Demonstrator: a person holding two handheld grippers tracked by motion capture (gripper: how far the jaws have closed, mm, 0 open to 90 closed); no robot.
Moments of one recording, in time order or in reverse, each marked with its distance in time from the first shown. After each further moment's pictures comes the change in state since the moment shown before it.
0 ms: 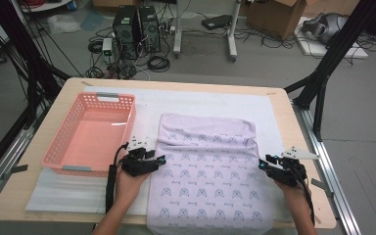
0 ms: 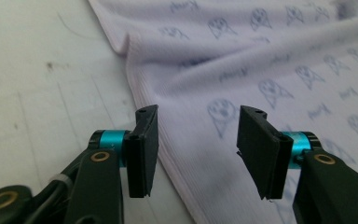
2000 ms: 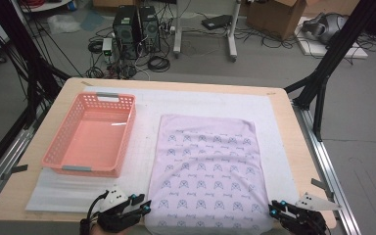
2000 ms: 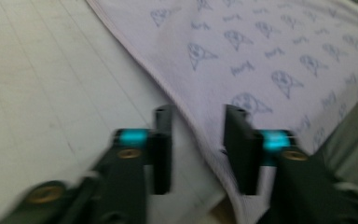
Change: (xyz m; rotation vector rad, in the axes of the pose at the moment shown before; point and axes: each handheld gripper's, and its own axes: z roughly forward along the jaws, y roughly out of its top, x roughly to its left) left arm -0.042 -0.082 -0.089 -0.034 -0.074 0.062; right arm 0.052 -0.071 -0.084 0.073 0.103 -0.004
